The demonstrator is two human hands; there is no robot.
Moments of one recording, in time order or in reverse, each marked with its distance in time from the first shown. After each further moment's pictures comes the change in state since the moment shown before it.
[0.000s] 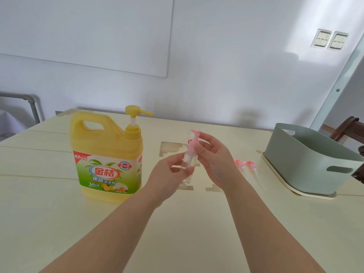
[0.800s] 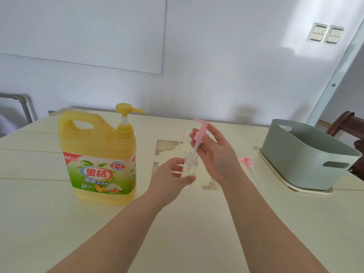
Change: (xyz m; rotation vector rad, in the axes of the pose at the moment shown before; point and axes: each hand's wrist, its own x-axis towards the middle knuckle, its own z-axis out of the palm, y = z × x) left_hand 0.001 -0.009 0.015 0.156 0.034 -0.098; right_hand 0.003 -0.007 -0.005 0.377 0.153 0.011
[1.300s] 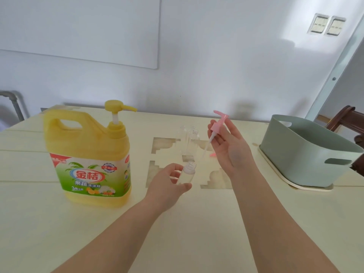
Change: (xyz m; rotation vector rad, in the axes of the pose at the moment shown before) left_hand 0.012 -0.025 0.010 0.107 -0.023 -0.044; right_hand 0.017 -0.019 -0.028 0.097 0.050 -0.095
